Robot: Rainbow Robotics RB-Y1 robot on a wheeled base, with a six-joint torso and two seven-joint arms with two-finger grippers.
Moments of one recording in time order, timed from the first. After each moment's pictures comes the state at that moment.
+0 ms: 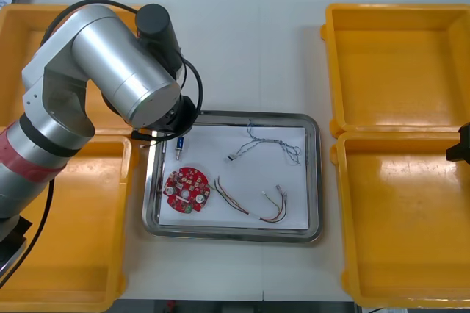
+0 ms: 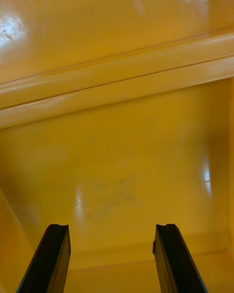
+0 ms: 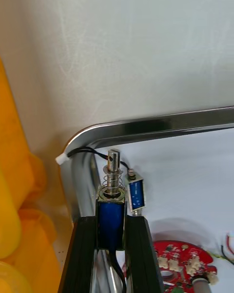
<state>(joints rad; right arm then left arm) -0.21 -0.80 -0.28 -2.10 -0.87 1.92 1.08 -0.72 0.52 -0.51 -1.90 0.46 1.79 -0.89</state>
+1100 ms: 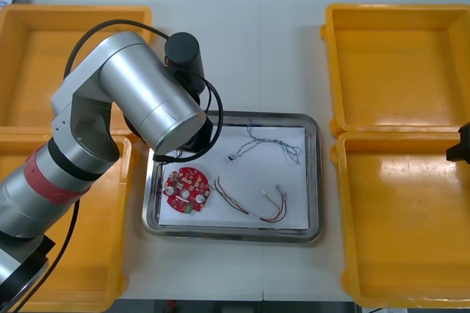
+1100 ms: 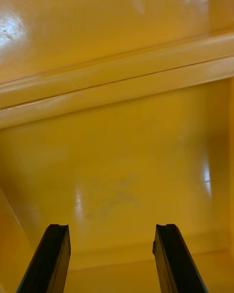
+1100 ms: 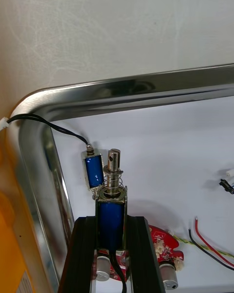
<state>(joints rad) -0.21 -0.80 -0.28 -2.10 -0.87 1.92 1.08 -0.67 0.42 -0.55 -1.94 0.37 1.84 -0.85</state>
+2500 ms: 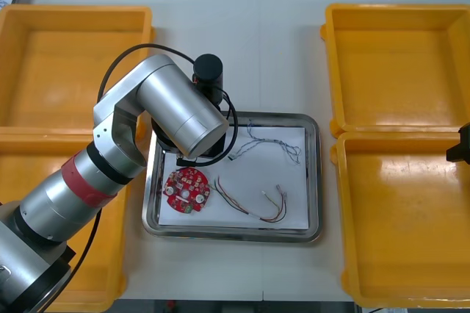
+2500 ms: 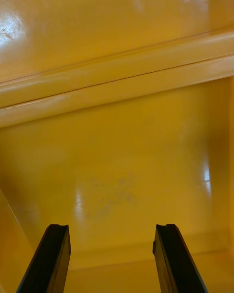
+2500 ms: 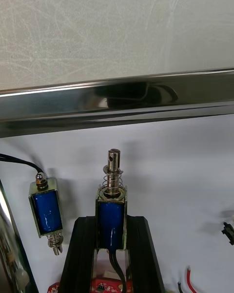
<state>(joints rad) -0.21 -0.80 -0.28 -2.10 -0.87 1.92 1.08 -0.67 0.34 -0.59 -1.73 0.29 1.70 -0.85</state>
